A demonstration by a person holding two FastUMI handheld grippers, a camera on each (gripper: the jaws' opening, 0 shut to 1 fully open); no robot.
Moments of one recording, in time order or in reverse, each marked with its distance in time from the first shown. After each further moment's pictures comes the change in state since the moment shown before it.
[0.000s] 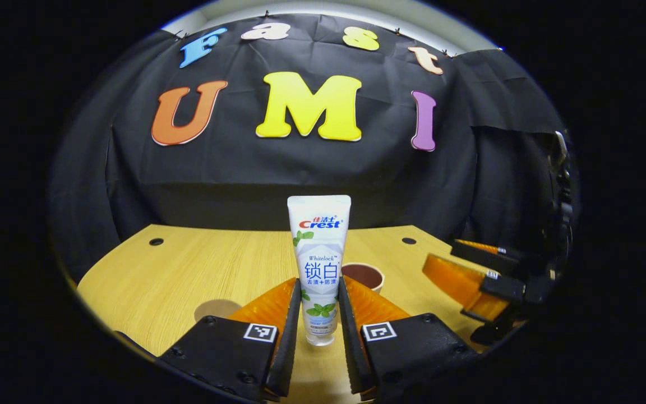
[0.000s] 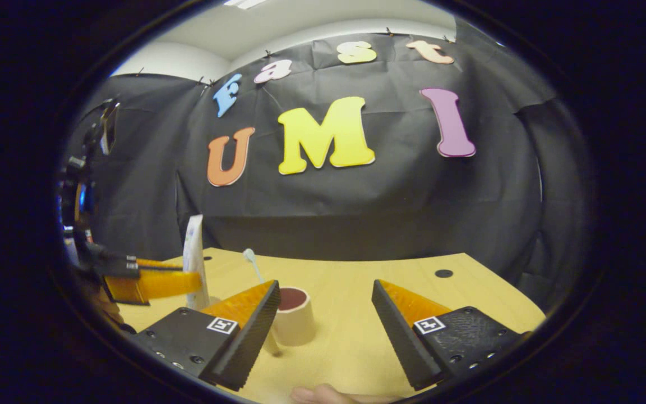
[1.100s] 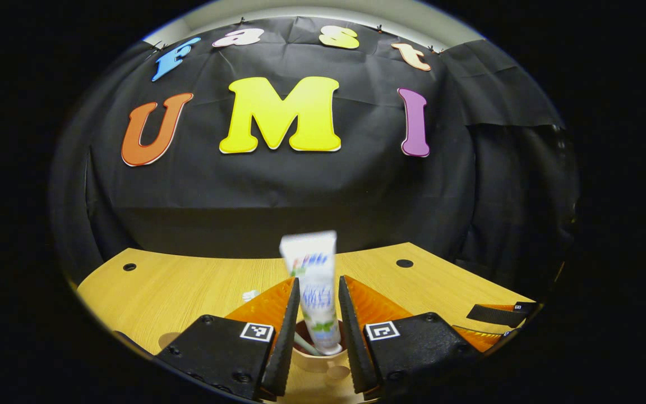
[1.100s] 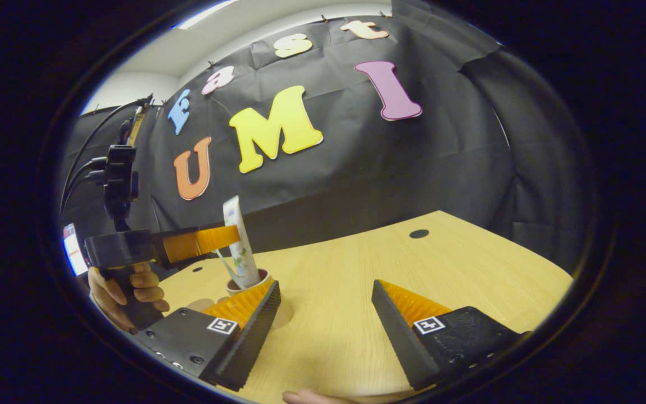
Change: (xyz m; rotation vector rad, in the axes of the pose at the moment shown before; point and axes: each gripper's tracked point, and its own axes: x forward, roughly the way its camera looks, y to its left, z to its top) left arm 0.085 -0.045 0.026 0.043 -0.066 -0.013; right arm -0.006 -0.041 -0.039 0.263 0.092 -0.039
